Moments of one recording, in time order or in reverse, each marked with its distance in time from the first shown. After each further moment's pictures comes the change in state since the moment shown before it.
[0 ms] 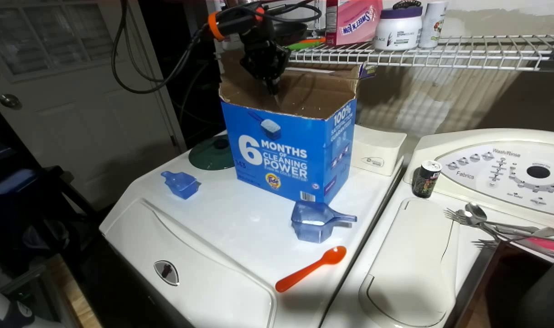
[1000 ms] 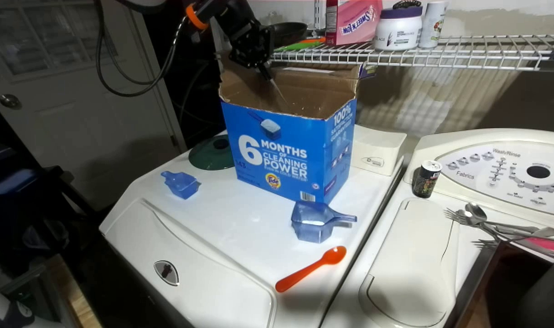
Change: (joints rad) arm 0.076 -0.082 0.039 -0.075 -0.345 0.034 0.150
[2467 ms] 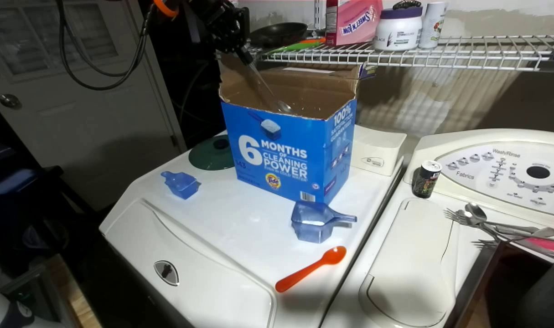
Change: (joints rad) arm 0.003 -0.144 0.051 -0.112 0.025 0.054 0.062
